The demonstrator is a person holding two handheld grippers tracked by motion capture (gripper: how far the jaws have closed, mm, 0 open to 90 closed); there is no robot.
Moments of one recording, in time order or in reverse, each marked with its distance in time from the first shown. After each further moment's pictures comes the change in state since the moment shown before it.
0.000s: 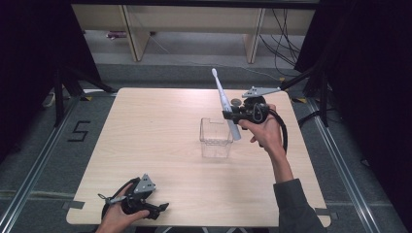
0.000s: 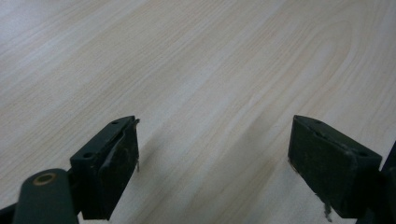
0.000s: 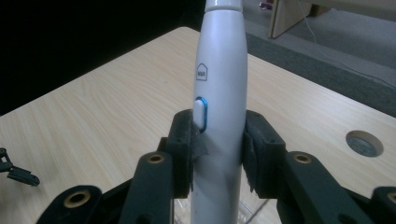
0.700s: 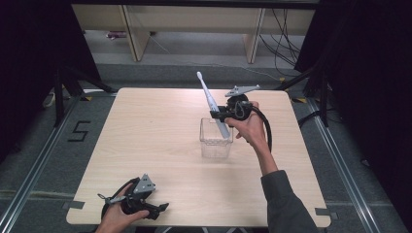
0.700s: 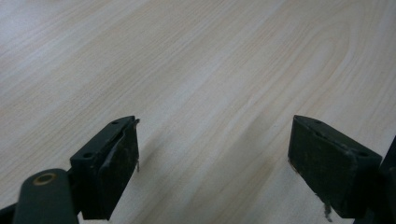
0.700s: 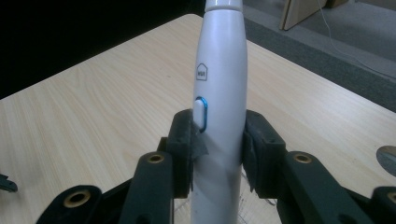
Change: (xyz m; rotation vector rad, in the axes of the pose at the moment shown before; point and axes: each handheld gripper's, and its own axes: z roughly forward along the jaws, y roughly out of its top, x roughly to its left) left arm 0.001 0.000 -0.001 0.001 0.005 0.004; right arm 0.000 0.004 0.050 0.042 0.029 -0.037
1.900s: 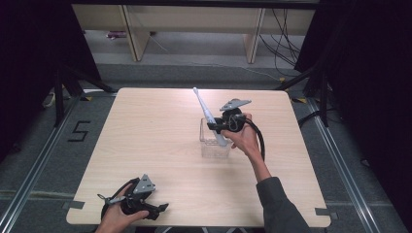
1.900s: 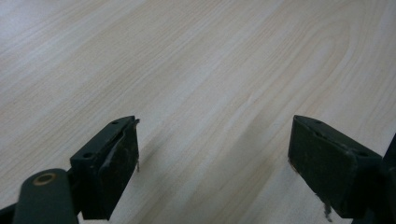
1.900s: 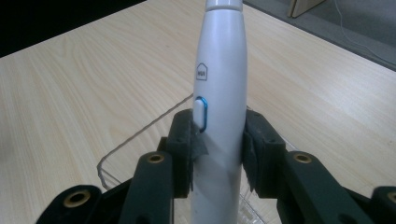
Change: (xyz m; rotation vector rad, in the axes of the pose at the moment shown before) left arm -0.001 -0.001 0.000 0.000 0.001 -0.004; right arm -0.002 -0.041 0.036 0.033 0.009 -0.022
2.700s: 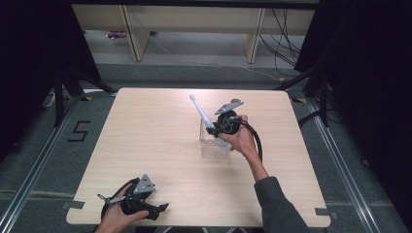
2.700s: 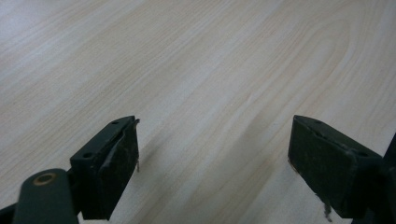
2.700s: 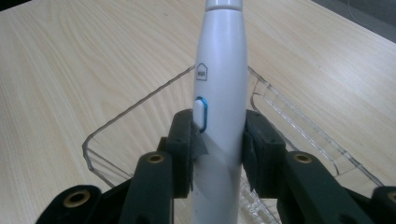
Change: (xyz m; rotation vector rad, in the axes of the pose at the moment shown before) left arm 0.000 0.000 0.000 0.000 -0.001 0.000; right arm 0.003 -0.002 0.012 0.114 -0.027 -0.044
